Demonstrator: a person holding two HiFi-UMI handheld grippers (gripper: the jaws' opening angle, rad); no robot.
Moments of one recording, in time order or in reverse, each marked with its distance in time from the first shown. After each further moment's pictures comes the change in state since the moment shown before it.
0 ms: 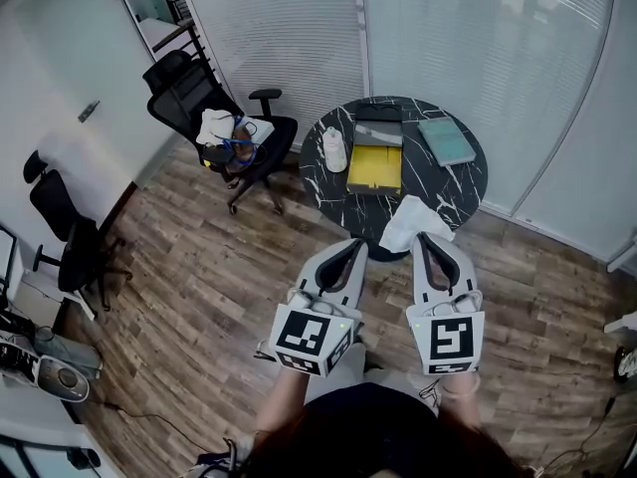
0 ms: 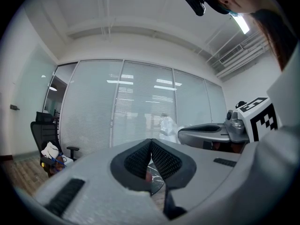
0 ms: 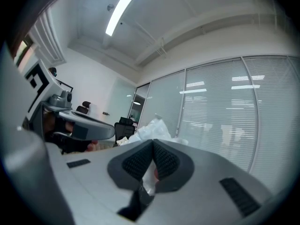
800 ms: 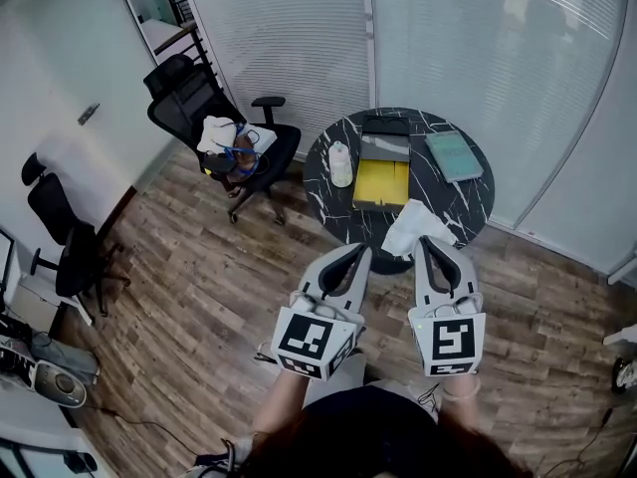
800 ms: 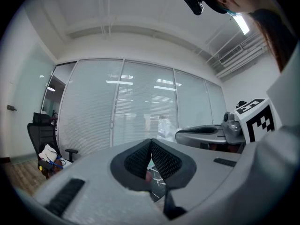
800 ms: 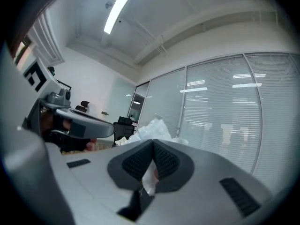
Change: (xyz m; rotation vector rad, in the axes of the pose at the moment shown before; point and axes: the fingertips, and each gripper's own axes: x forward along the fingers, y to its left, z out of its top) left arm 0.030 0.037 0.006 0.009 -0.009 -0.016; right arm 0.052 -0.006 -0.001 -0.001 0.006 -0.001
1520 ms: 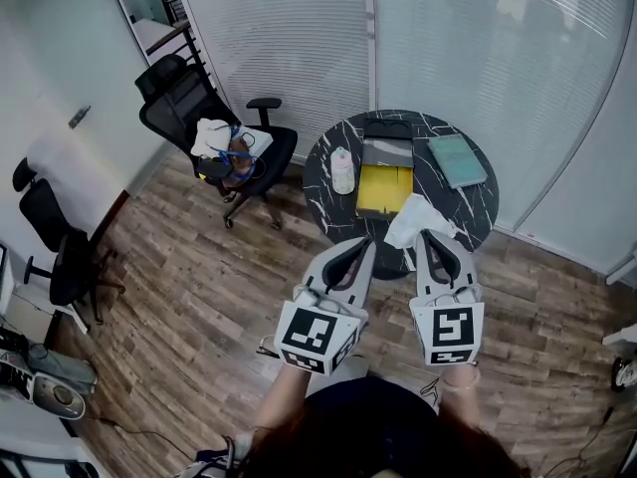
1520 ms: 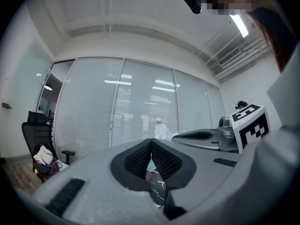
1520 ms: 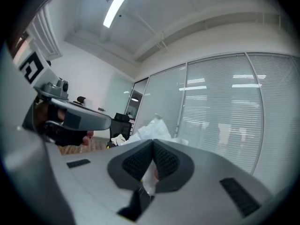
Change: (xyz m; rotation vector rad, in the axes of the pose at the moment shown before) left arm 0.033 0.044 -0.006 0.009 -0.013 -0.040; right arm 0.063 -0.003 -0.020 0.015 0.024 -0.038
